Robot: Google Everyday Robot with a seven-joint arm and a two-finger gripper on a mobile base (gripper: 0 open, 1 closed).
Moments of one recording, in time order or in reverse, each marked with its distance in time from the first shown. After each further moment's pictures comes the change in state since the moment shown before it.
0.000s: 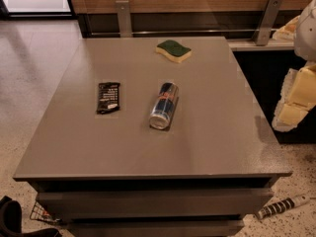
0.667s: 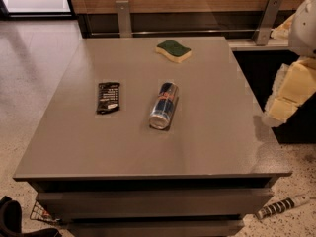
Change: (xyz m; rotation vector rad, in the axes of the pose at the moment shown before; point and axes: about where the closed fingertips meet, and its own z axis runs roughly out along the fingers) arm -0.011 -0.001 0.000 -0.003 -0.017 0.056
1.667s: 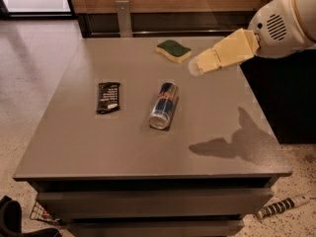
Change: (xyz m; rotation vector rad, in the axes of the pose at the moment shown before) arm -0.082 -0.027 0.029 -0.102 -0.420 0.689
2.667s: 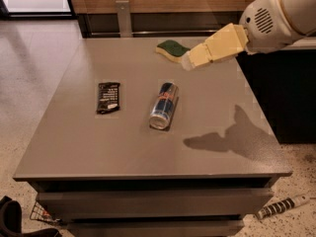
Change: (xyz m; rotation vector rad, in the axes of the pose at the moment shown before) arm -0.008 -0.006 0.011 0.021 0.037 0.062
